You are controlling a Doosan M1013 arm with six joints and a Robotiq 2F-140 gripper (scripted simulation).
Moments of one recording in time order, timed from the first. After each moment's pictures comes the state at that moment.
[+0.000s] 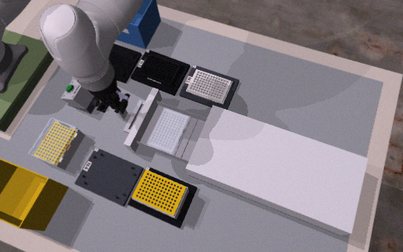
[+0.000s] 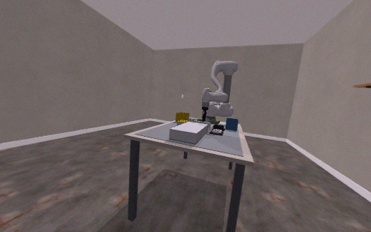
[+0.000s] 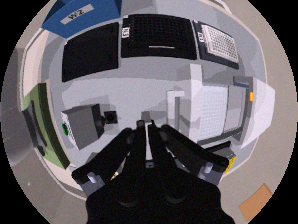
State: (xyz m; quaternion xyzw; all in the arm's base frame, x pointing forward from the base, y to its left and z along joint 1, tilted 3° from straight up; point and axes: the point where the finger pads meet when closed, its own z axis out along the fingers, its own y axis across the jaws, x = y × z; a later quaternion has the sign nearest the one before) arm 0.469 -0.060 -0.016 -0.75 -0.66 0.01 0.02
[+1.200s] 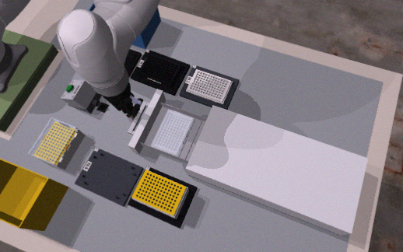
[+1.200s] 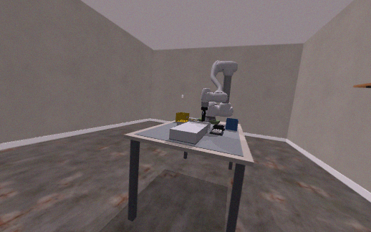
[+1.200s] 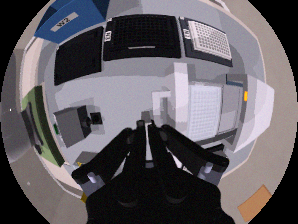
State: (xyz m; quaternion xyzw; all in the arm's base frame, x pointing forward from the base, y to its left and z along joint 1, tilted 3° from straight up) arm 0.508 -0.066 -0.018 -0.75 -0.66 0.01 0.02
